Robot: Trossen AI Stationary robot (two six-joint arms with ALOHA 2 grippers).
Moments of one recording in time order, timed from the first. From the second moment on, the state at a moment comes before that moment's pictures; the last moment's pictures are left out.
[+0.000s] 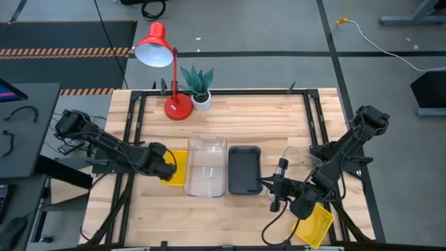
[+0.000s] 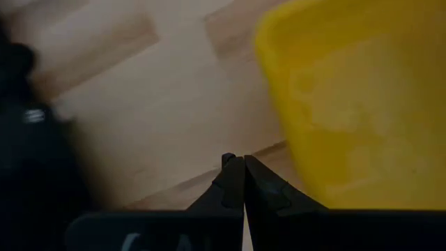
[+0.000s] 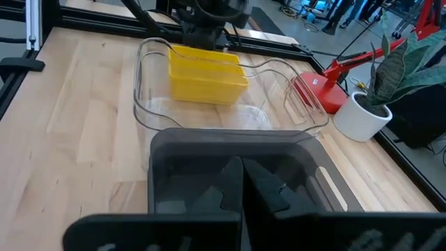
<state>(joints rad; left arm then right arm) -0.40 1.29 0.67 -1.00 -0.28 -1.53 0.80 1.42 0.96 -0.36 1.00 0.47</state>
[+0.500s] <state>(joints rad) -0.40 1.31 0.67 -0.68 -0.40 -1.42 0.80 1.42 0.96 -0.37 1.00 0.47</state>
